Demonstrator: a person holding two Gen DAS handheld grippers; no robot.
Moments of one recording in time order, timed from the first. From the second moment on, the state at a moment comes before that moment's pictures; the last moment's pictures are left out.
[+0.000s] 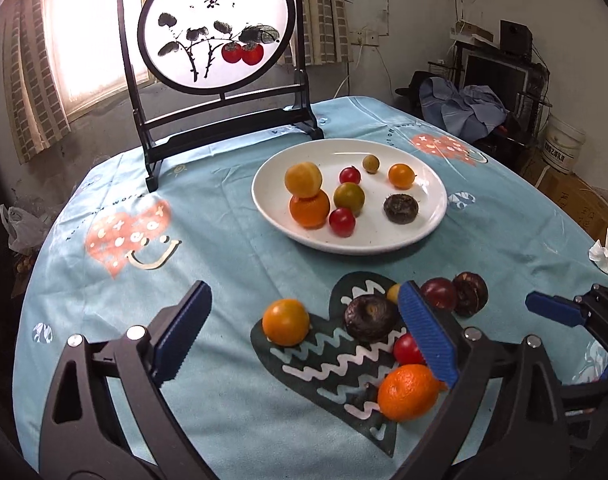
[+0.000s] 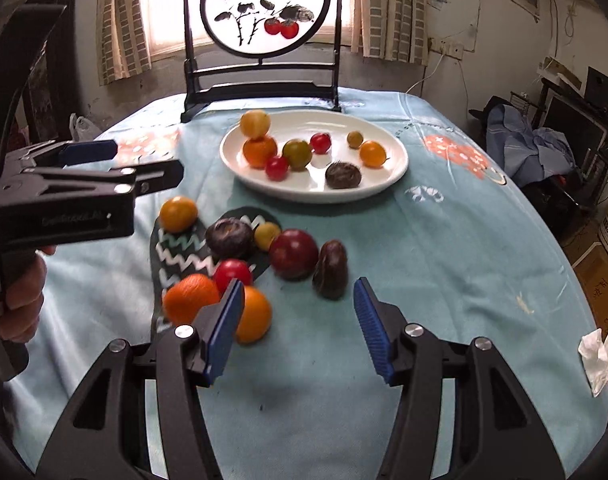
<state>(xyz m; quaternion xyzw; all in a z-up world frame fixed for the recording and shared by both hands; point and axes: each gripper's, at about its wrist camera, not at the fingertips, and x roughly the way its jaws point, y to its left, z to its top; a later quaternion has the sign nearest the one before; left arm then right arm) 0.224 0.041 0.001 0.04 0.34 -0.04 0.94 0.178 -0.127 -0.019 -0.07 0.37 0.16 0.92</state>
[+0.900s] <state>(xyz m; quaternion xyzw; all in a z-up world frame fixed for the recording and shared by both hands) 0.227 0.082 -0.009 -0.07 0.37 -0.02 0.93 0.196 -0.091 -0.061 -0.10 0.44 0.16 0.88</state>
